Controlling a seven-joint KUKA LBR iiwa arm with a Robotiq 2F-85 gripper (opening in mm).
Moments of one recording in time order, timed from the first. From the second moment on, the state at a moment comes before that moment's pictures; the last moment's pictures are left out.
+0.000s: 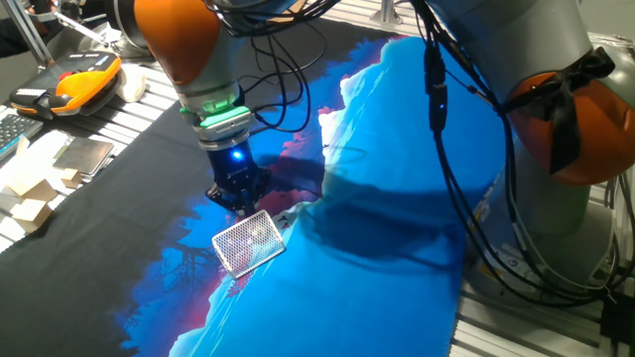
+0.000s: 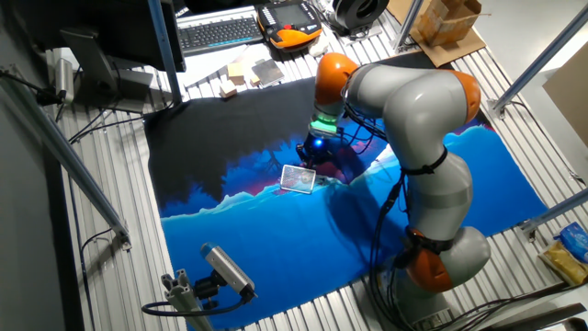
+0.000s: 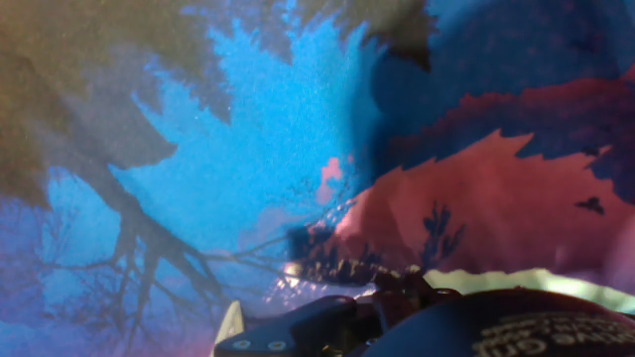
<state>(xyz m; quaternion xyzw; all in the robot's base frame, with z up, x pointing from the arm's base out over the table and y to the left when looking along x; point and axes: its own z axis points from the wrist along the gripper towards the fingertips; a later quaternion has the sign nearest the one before) 0.472 0.155 0.040 -0.25 -0.95 -0.08 0.17</state>
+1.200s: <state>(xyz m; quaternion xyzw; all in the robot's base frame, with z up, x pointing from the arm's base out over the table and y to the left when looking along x) 0.507 0.120 0.085 -0.22 -0.96 -0.07 0.13</state>
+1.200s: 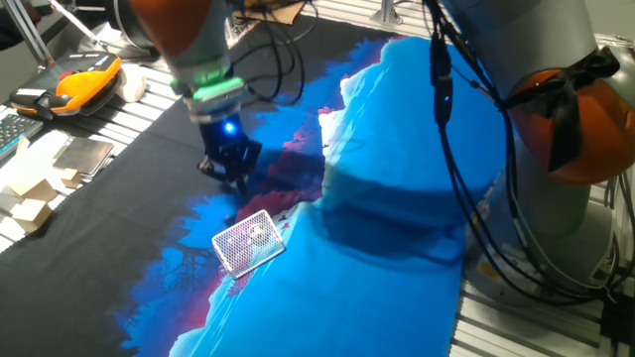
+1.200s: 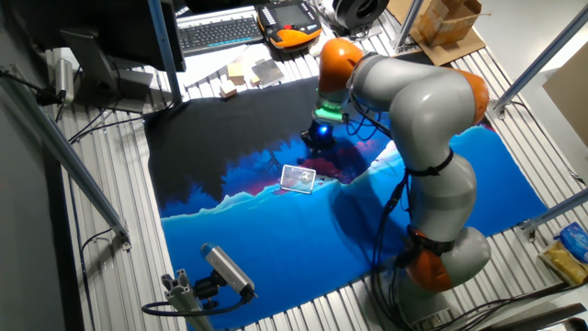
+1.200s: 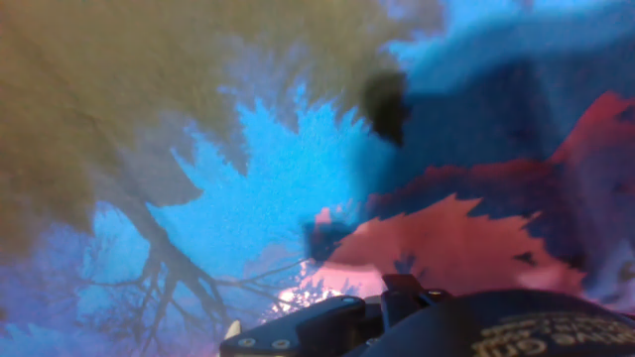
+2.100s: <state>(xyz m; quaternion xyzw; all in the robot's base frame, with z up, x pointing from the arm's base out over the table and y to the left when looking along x) 0.490 0.091 0.154 -0.15 -0.99 -0.07 0.00</state>
